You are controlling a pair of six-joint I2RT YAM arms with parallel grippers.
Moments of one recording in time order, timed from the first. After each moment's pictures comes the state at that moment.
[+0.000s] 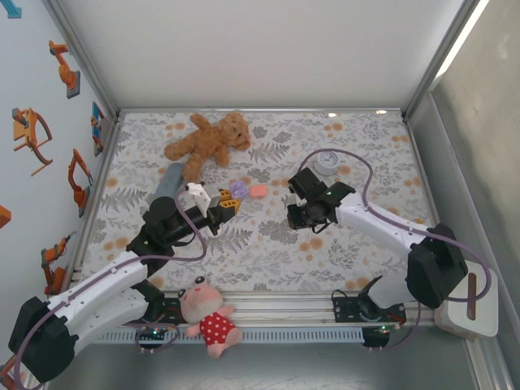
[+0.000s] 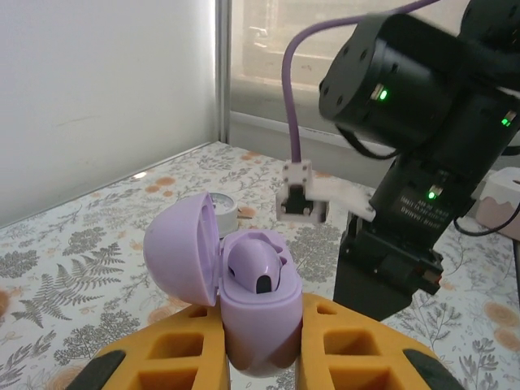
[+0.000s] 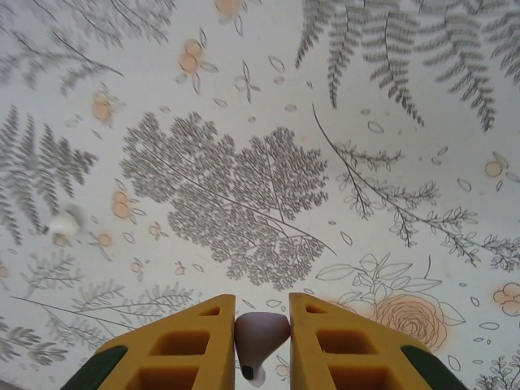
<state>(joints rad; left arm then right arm) -0.69 0.86 0.42 0.38 0.40 -0.02 0.71 1.40 1.01 -0.78 -0.07 0.47</state>
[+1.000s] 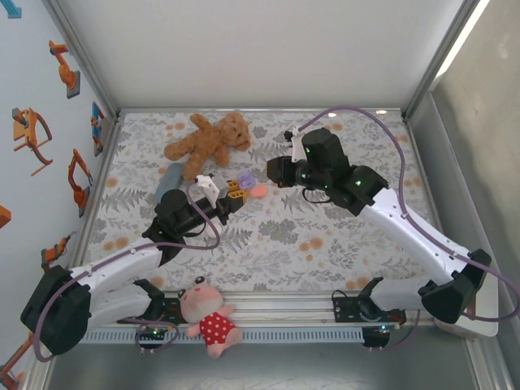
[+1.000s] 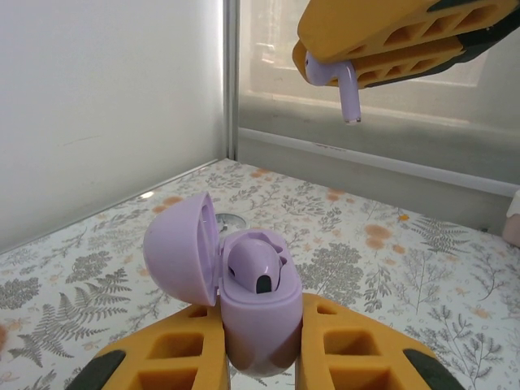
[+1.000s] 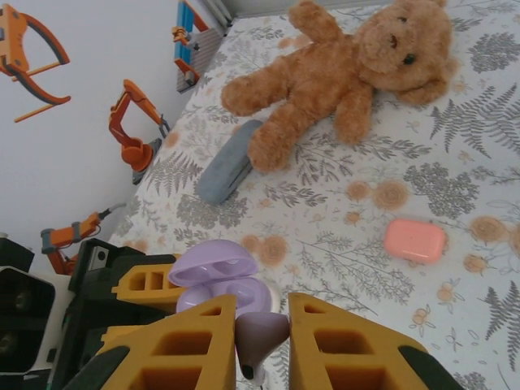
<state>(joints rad) -0.69 1.08 0.44 0.63 0.39 -0.01 0.77 1.29 1.35 -0.58 -0.15 0.53</state>
